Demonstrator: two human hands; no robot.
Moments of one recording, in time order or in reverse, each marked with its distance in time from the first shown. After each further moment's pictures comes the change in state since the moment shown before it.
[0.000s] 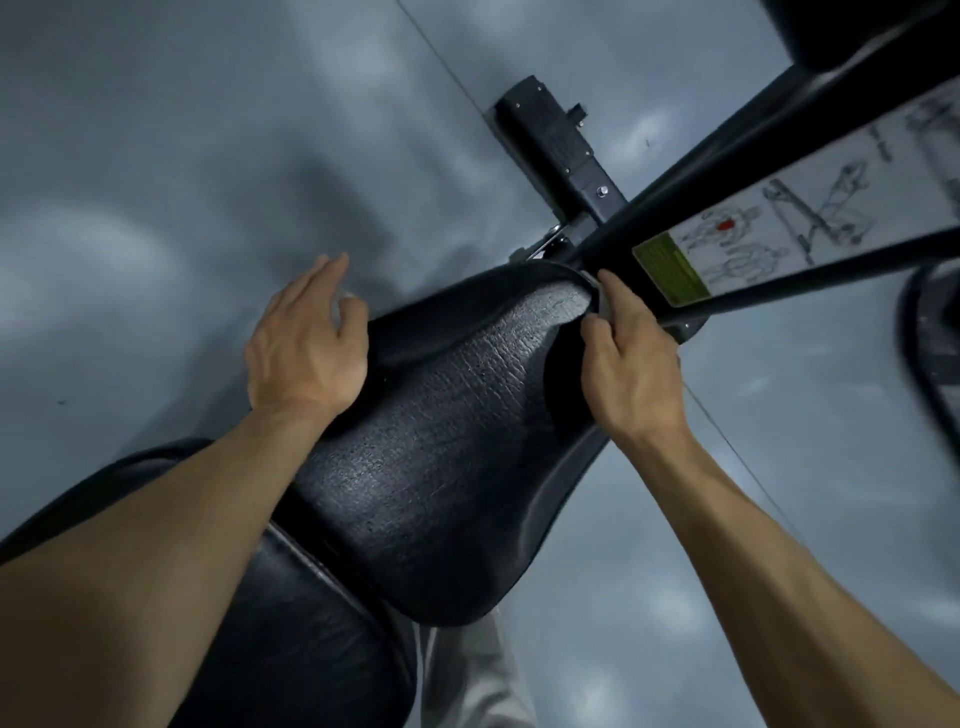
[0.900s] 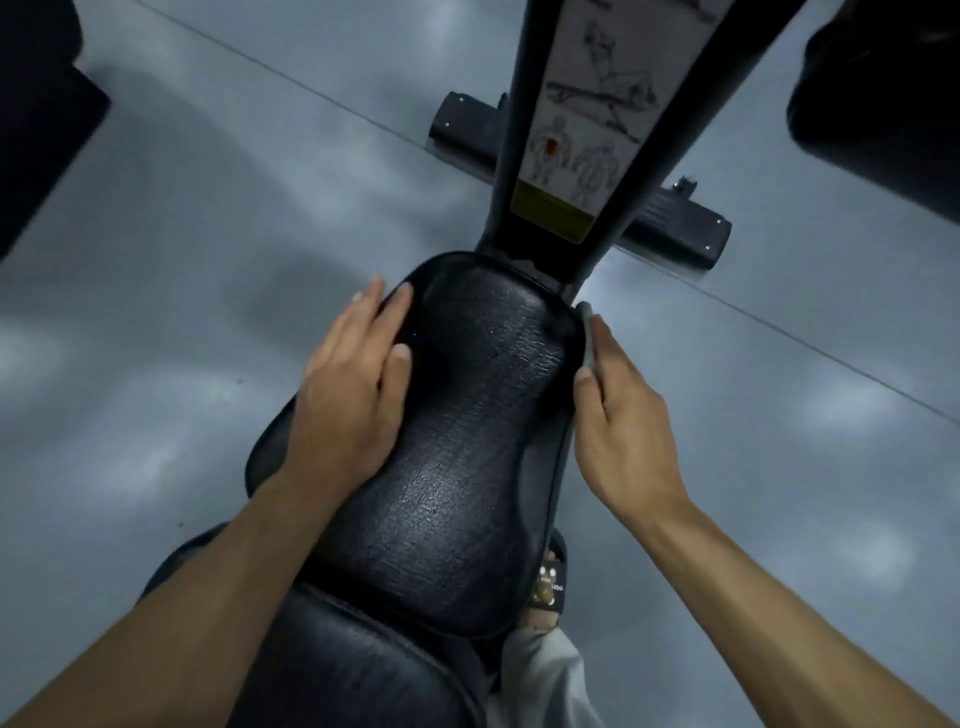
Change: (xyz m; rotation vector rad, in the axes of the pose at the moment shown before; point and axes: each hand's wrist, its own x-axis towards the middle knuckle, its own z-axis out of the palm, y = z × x) left_hand -0.034 0.066 0.016 0.221 -0.156 0.657; right_hand -0.076 0.078 0.015 0.469 0.104 0.094
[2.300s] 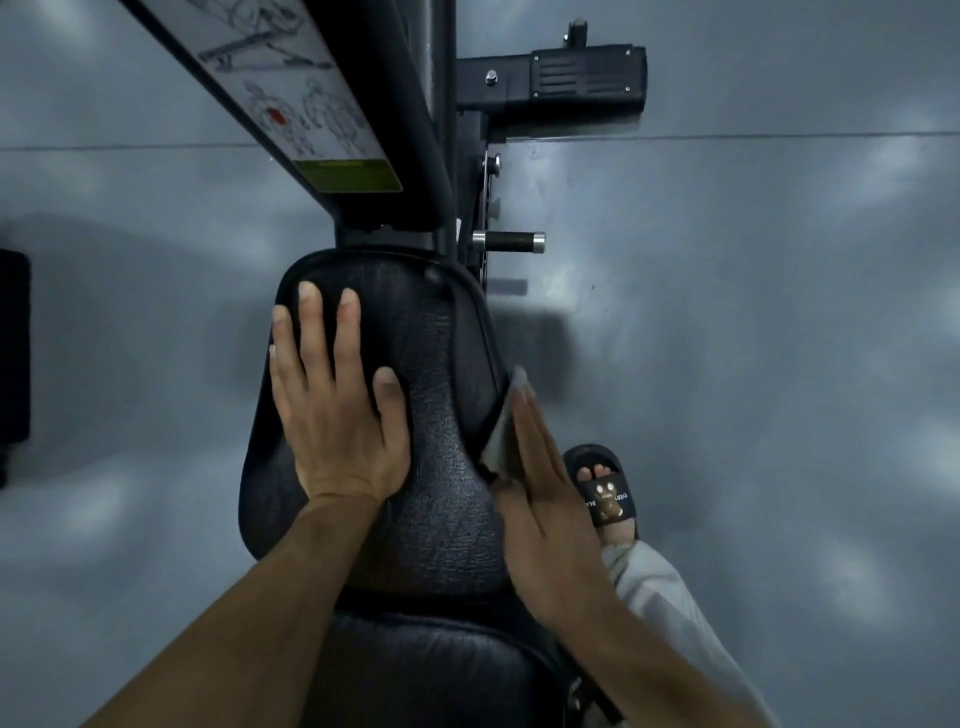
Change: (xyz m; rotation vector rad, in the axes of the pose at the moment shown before) left_hand -0.001 0.039 0.044 0.381 0.038 0.233; right_hand -0.115 0.024 0.063 0.543 0.059 0.261
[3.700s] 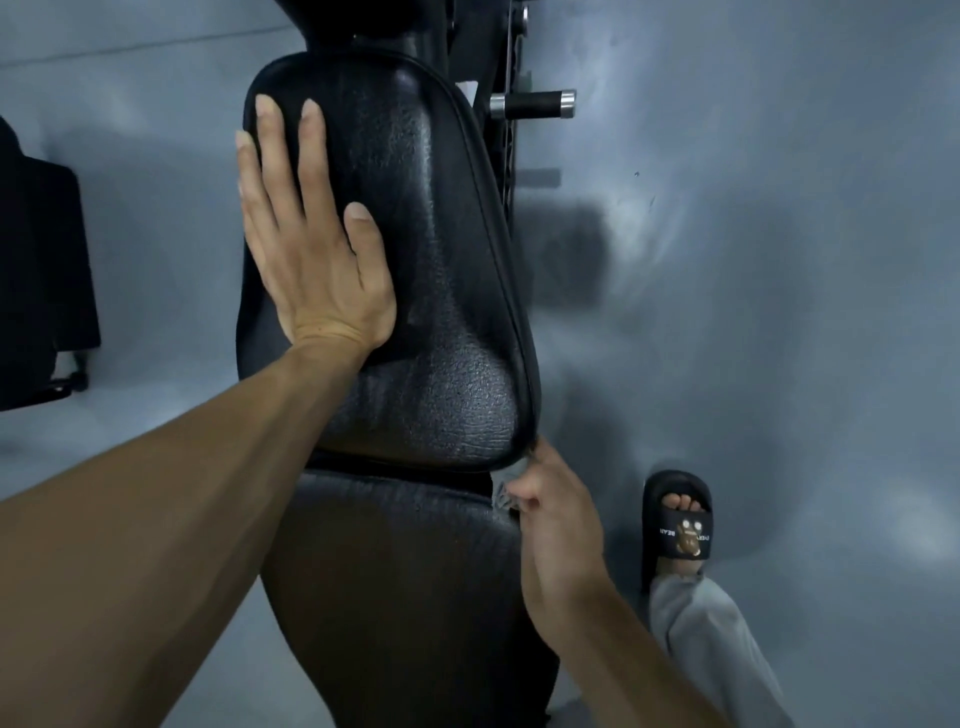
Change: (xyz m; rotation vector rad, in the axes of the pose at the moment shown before) left_hand -0.004 -0.005 0.014 0.085 0.164 0.043; right_hand -0.085 0.052 0.031 0.840 0.054 0.606
